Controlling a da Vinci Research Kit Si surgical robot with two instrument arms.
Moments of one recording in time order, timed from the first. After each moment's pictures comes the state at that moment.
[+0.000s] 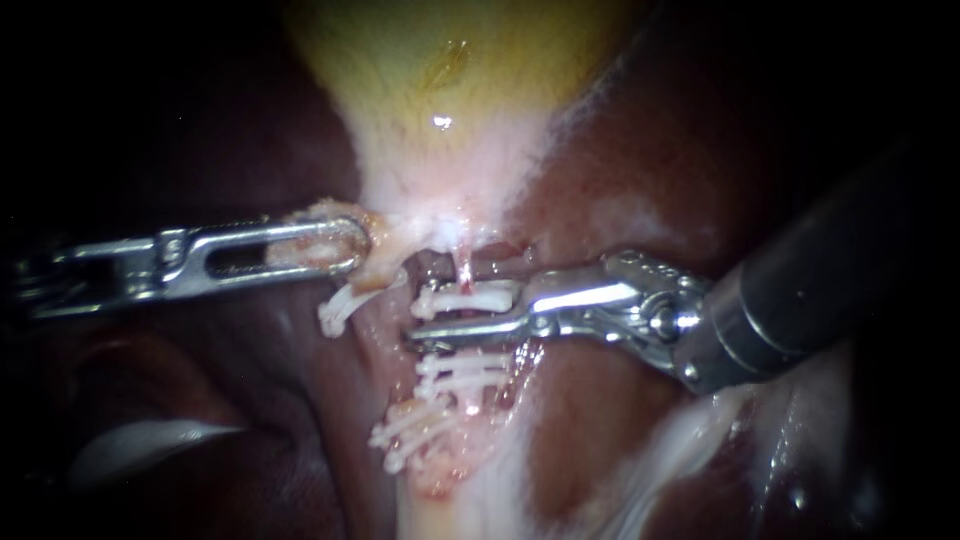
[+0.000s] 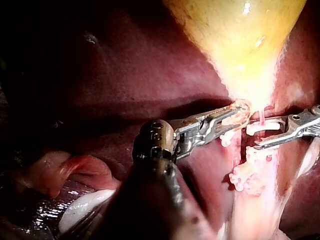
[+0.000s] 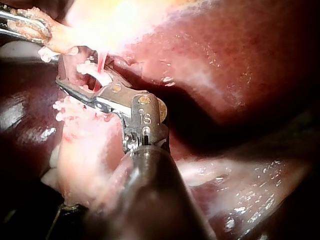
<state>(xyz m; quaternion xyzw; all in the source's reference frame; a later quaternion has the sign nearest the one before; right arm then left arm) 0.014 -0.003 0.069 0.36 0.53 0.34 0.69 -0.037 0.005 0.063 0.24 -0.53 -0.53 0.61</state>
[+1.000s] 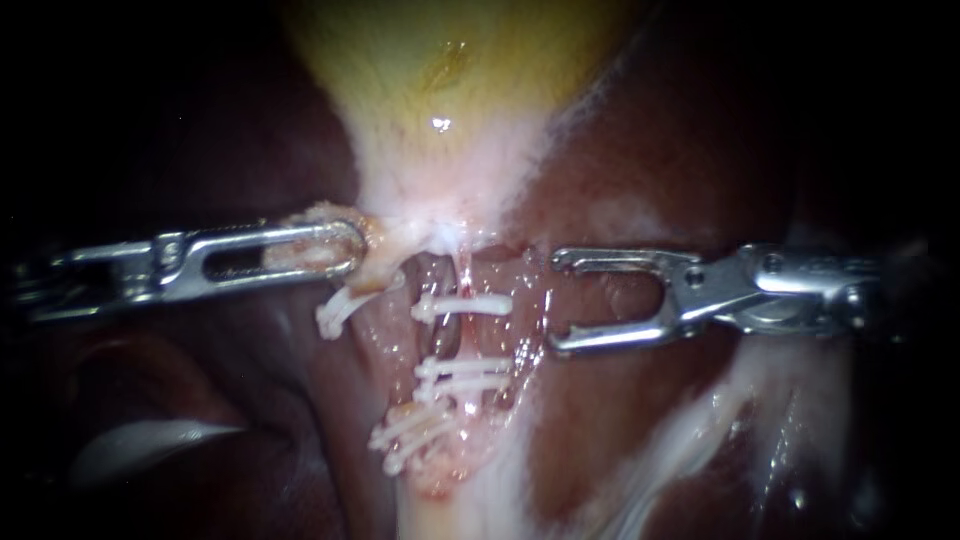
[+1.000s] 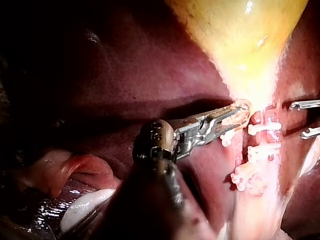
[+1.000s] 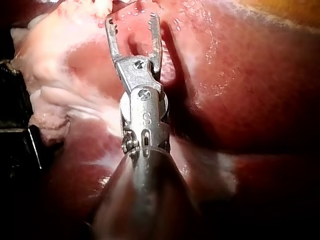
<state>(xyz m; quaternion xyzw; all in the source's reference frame) 0.001 -0.001 0.065 0.22 0.58 0.13 0.77 -0.037 0.005 0.063 0.24 -0.53 -0.53 0.61</state>
